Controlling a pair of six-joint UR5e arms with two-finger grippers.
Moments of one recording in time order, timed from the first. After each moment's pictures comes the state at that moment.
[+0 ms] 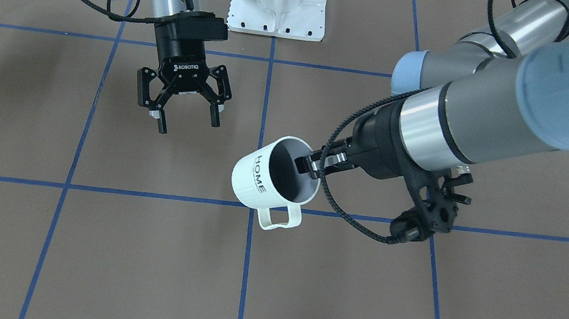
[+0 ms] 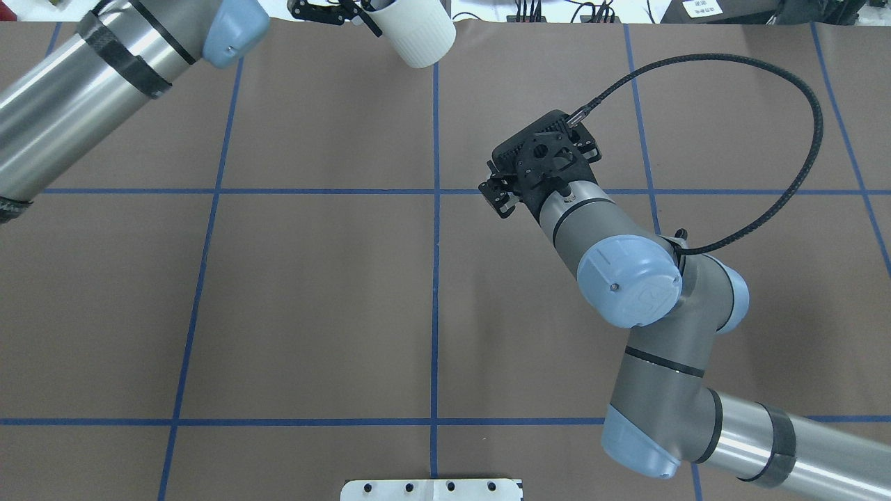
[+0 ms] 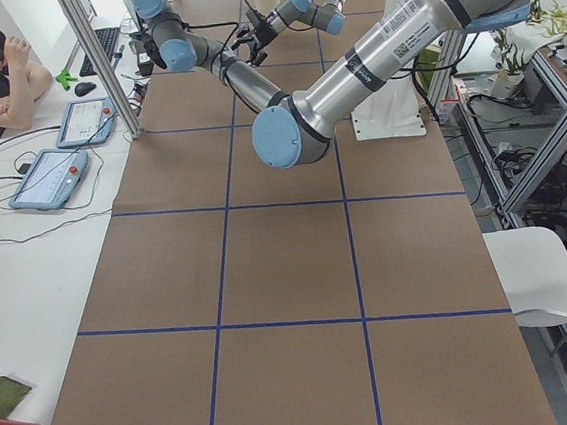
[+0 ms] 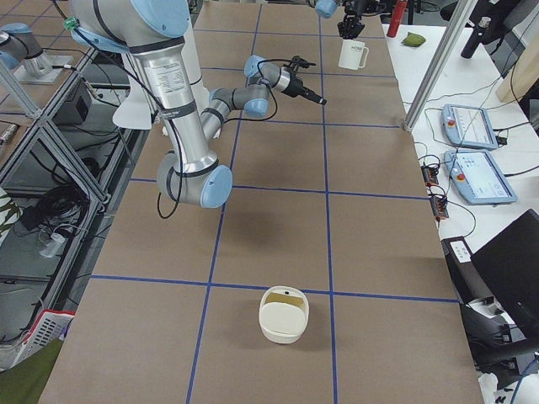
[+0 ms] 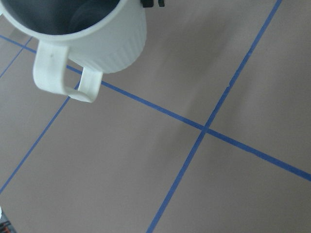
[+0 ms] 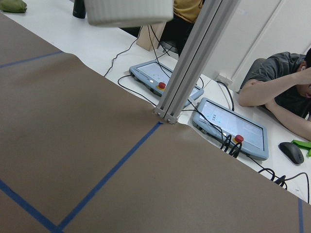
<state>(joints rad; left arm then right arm) -1.08 -2.56 -1.25 -1.98 -2.68 -1.71 0.47 -1.13 1.86 -1.07 1.05 0.53</state>
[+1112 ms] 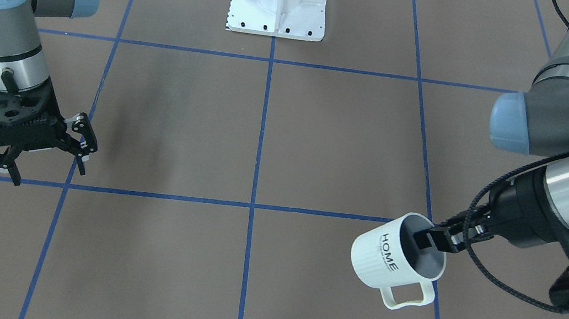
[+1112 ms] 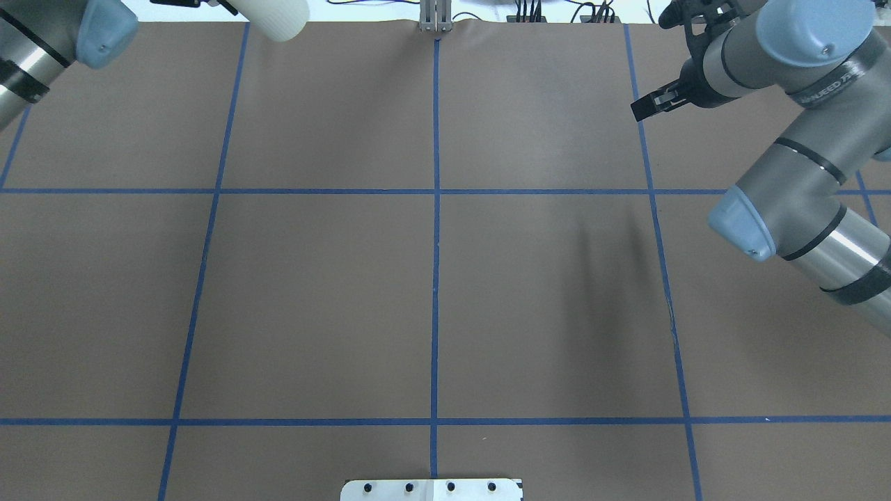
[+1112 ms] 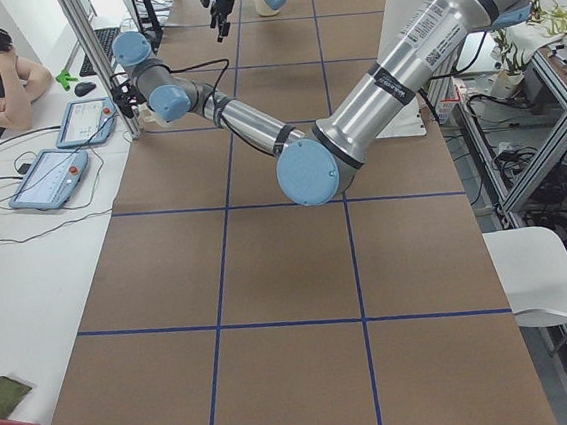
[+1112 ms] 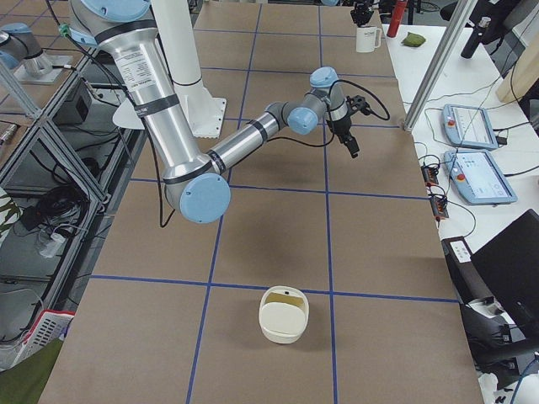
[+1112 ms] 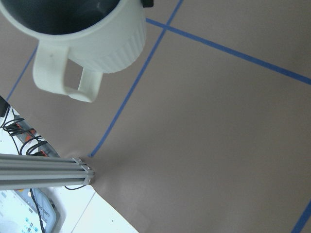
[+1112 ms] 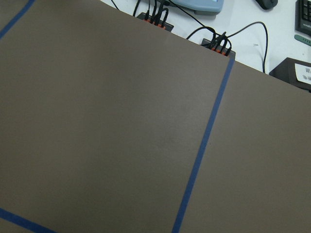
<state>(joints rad) -1.20 -2.34 -1.30 -1.97 -2.48 -1.37 0.97 -1.16 1.73 -1.35 1.85 0.52</state>
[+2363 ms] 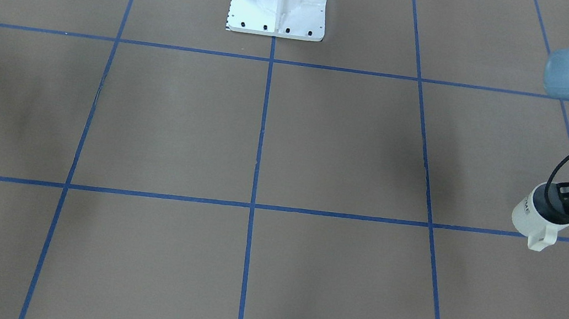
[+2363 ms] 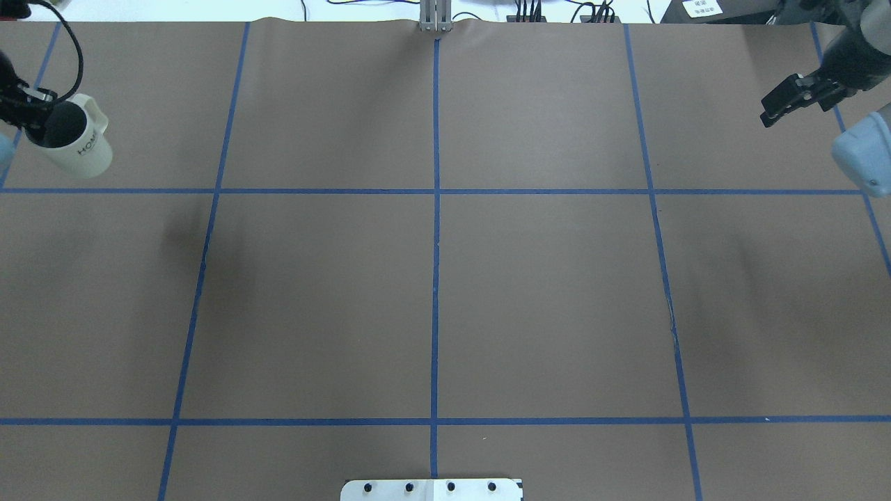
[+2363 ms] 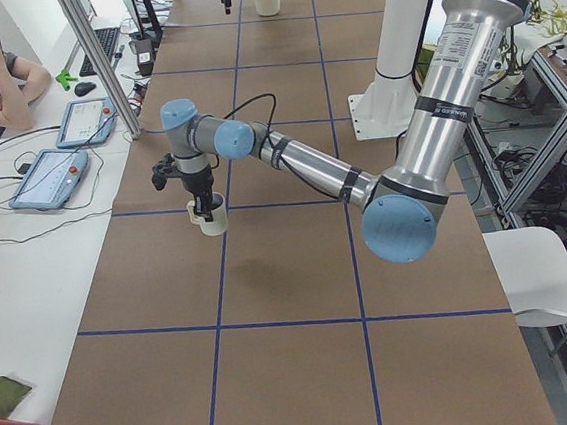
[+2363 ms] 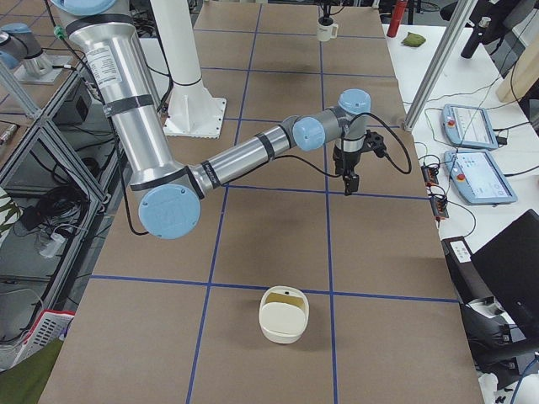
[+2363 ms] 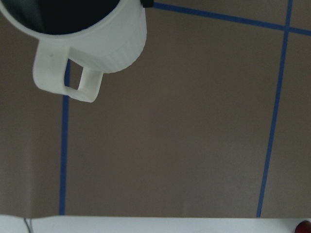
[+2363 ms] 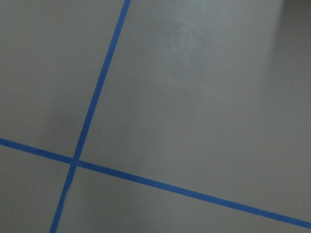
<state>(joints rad) -1.20 -1.87 -1.71 -1.37 -2.16 -0.41 1.24 -1.26 1.72 -1.64 2.22 0.24</state>
